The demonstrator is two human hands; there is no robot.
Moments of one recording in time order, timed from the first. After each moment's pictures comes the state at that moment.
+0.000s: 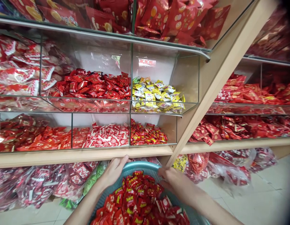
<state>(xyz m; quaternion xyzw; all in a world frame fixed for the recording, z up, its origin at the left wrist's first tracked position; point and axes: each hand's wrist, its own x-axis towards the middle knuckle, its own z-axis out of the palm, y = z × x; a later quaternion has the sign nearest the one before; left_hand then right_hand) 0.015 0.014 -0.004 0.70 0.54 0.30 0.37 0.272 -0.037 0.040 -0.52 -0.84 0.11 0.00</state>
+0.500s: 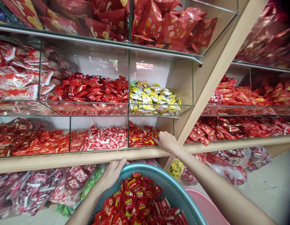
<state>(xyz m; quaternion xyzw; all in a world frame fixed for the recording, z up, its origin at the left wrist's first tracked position) 0.014 0.012 0.001 0.69 0.54 0.29 0.38 0.258 0.073 0.095 -0.69 -0.72 0.03 0.02</state>
